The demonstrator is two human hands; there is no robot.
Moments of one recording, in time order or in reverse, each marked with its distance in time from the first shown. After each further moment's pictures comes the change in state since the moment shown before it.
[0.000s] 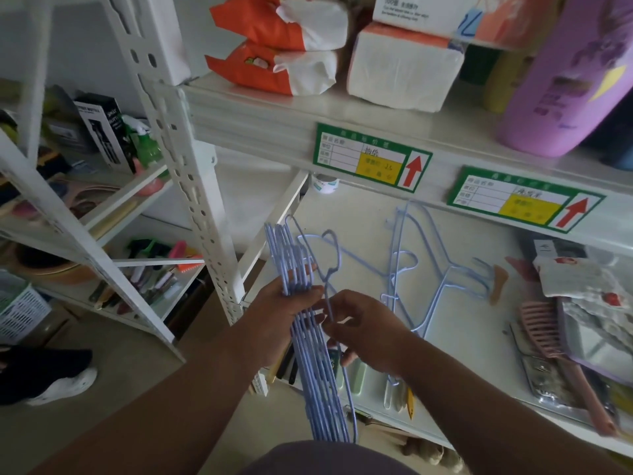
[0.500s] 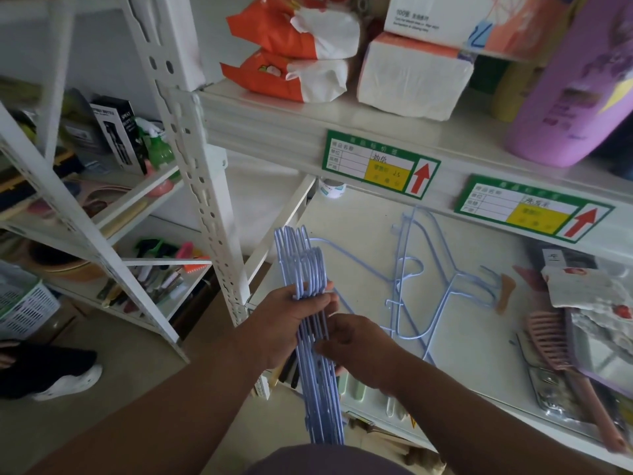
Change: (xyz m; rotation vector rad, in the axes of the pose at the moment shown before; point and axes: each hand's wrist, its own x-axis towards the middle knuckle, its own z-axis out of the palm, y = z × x) left_hand -0.001 -0.001 0.003 -0.055 0.007 -0.069; right_hand 0.000 0.009 0.015 -0.162 -0.111 0.019
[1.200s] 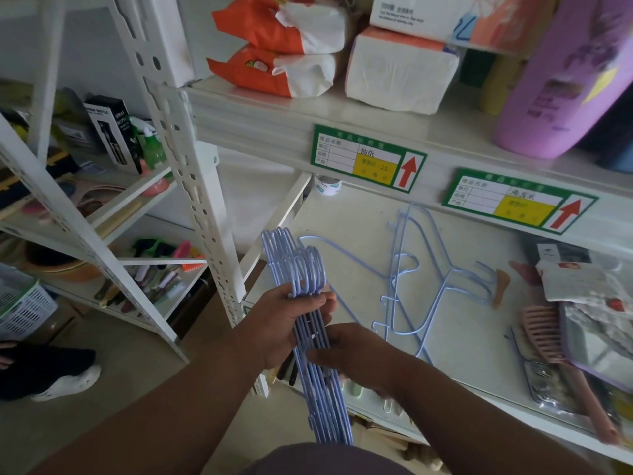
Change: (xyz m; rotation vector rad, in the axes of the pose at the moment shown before) left_hand -0.005 -0.003 0.007 -0.101 0.007 -0.027; right_hand -0.003 0.011 0.001 -0.061 -0.124 0.075
